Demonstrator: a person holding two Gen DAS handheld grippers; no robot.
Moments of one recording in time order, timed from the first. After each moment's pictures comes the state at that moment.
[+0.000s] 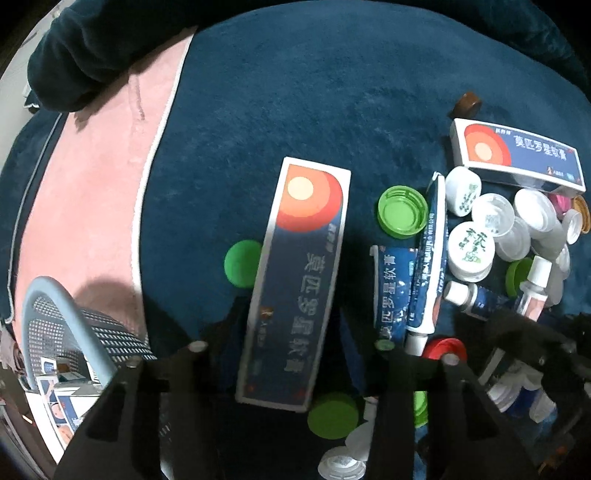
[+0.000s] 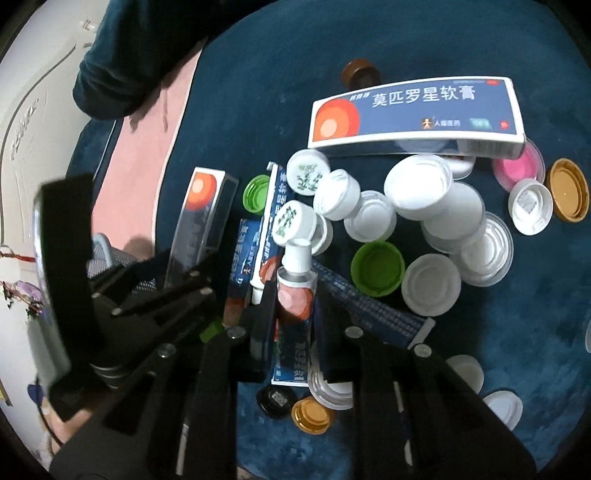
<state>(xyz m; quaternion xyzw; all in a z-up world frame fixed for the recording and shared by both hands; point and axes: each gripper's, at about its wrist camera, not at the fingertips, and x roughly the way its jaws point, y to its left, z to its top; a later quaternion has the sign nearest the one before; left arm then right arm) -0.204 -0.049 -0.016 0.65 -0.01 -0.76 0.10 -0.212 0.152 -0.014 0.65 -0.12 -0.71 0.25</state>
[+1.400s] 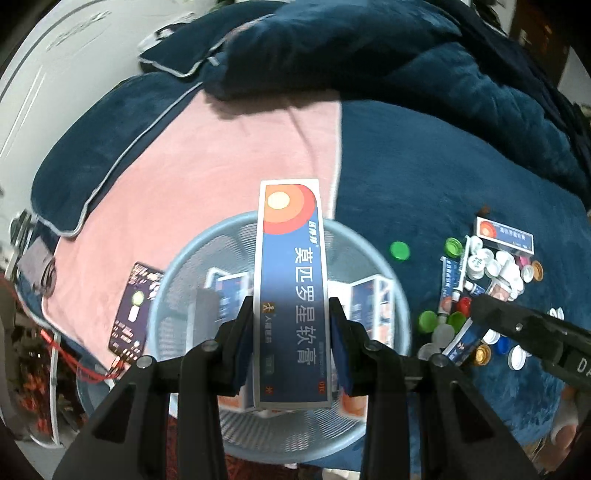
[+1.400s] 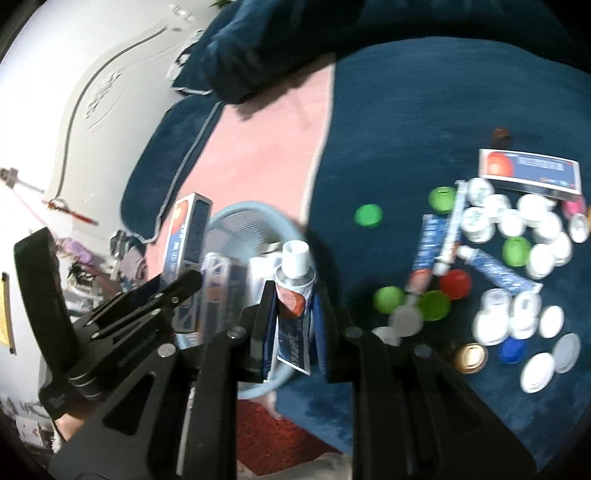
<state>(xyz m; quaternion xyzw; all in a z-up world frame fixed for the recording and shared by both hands) -0.048 -0.179 0.141 0.53 0.09 -0.82 0.20 -0.129 0.041 0.100 0.58 -0.12 -0.71 0.37</state>
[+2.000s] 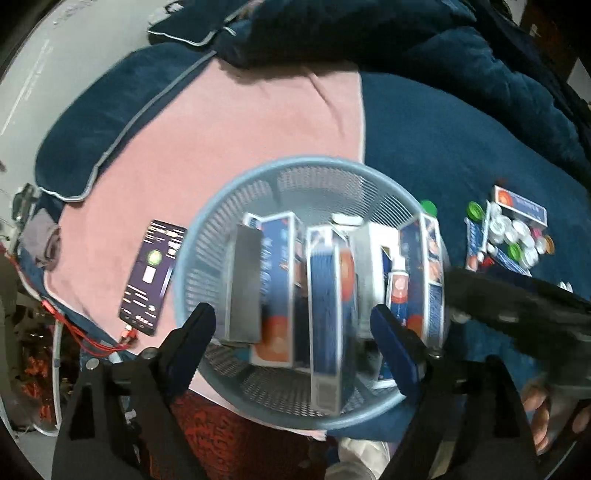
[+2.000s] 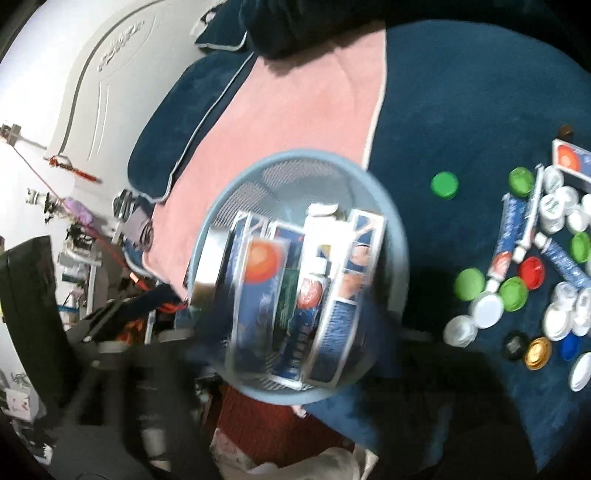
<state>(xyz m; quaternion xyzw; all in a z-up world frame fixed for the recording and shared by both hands) -0.010 -0.200 0.118 0.57 0.09 -0.79 0.21 -0.104 -0.008 0.080 0.59 -0.07 -0.71 0.38</state>
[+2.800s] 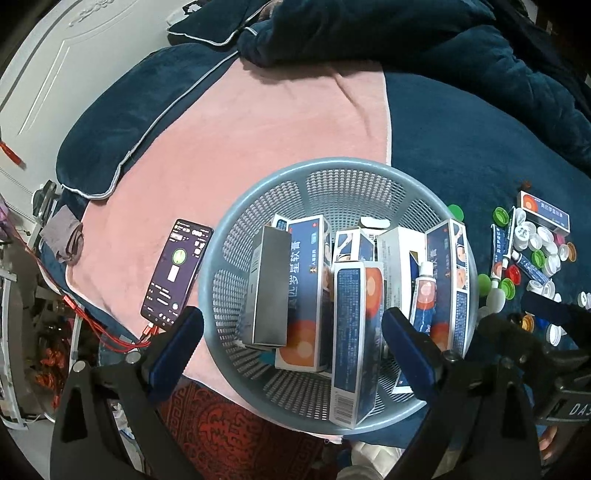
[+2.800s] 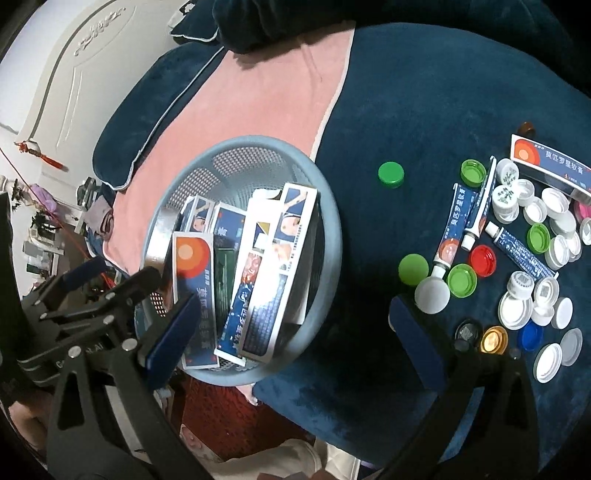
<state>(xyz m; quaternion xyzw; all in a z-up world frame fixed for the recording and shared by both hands) -0.012 -0.206 0.118 0.57 0.07 -0.78 0.25 -0.099 0.008 0.069 0.61 -0.01 -0.71 0.34</state>
